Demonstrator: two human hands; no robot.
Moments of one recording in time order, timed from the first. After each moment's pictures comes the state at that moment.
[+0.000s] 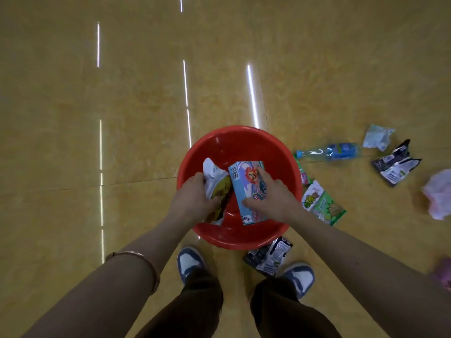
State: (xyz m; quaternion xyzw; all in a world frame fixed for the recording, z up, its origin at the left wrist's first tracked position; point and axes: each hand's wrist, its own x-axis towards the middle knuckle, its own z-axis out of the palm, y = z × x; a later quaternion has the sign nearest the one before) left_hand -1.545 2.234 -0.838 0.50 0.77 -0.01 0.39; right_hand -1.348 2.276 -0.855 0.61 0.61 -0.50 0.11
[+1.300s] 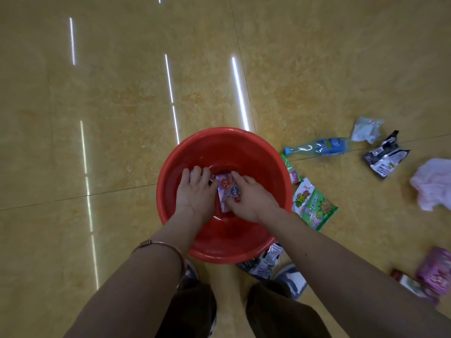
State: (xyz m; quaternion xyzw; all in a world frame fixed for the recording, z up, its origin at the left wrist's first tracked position) left_hand -1.509 2.272 -0.882 0.73 0.60 -0.29 0.14; right_hand -1.365 2.293 -0.898 0.57 0.67 -0.44 0.15
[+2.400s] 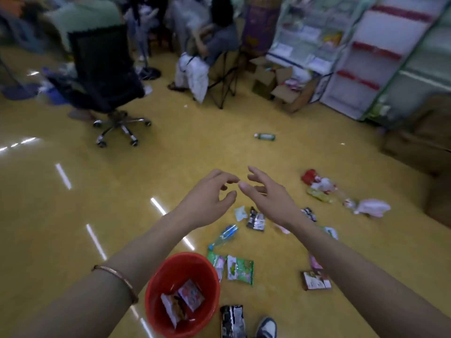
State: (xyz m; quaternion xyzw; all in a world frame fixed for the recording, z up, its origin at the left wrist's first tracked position) left_hand -1.394 2.292 -0.278 0.86 0.31 0.19 0.35; right_hand -1.241 2.207 -0.272 0.72 0.48 -0.33 -0.38
